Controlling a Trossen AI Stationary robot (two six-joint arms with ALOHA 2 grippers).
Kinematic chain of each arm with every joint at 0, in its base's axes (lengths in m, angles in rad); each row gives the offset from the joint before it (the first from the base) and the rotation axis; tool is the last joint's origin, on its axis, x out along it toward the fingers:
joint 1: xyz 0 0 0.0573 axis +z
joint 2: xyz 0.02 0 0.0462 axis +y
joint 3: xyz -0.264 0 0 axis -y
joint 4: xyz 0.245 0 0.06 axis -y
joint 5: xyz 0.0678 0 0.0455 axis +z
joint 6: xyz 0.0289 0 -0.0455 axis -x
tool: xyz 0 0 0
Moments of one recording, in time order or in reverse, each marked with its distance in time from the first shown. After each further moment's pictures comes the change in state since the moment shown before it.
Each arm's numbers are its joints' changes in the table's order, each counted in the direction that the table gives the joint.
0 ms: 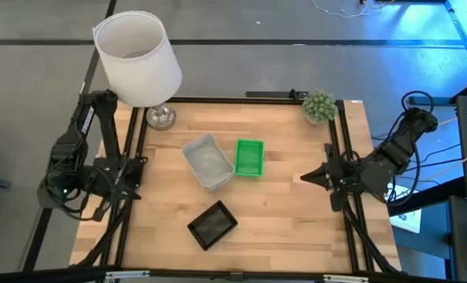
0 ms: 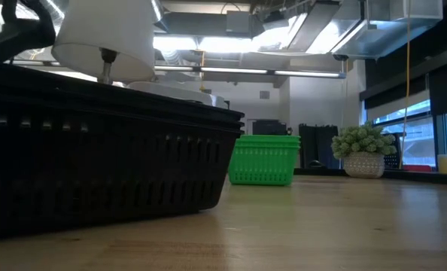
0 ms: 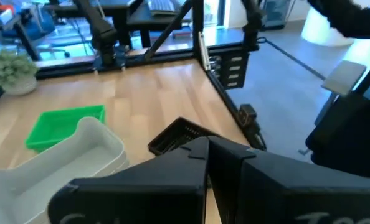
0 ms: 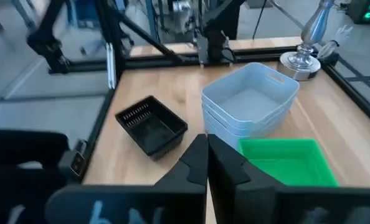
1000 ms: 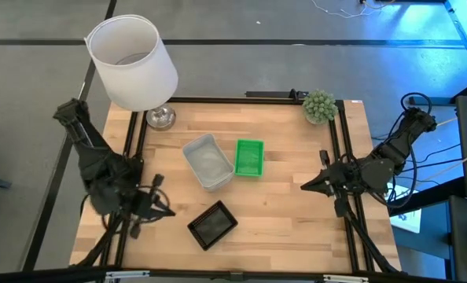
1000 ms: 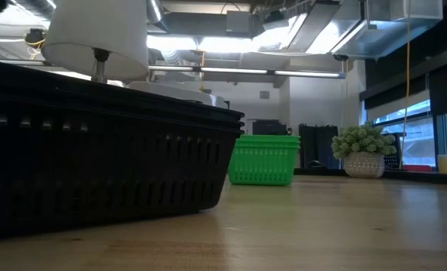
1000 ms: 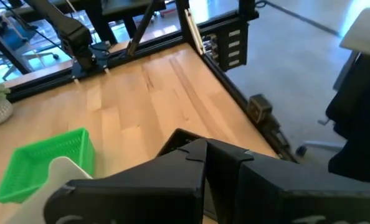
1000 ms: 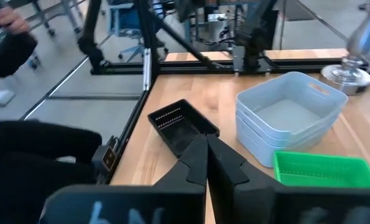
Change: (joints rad) left arm 0.584 0.219 -0.034 0.512 -0.531 -0.582; right arm 0.000 -0.059 -0.121 0.180 0.133 0.093
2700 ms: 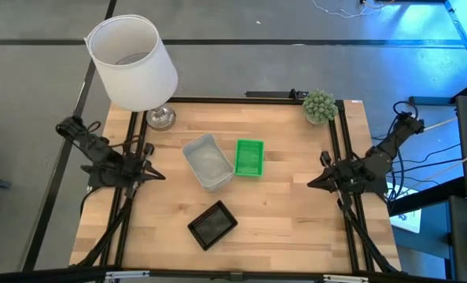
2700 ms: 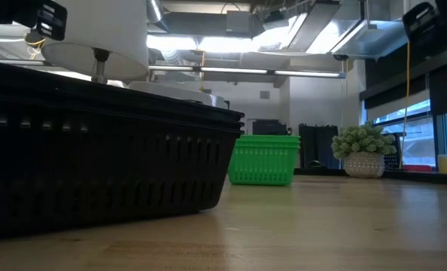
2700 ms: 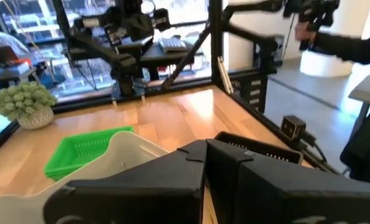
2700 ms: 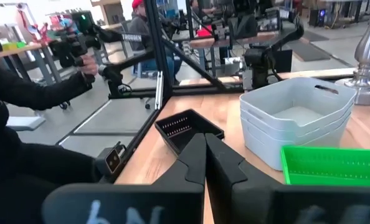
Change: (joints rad) left arm 0.327 -0.886 -0.576 0.084 -0.258 -0.168; right arm 0.000 -0.474 -0.558 0.366 0.035 0.099
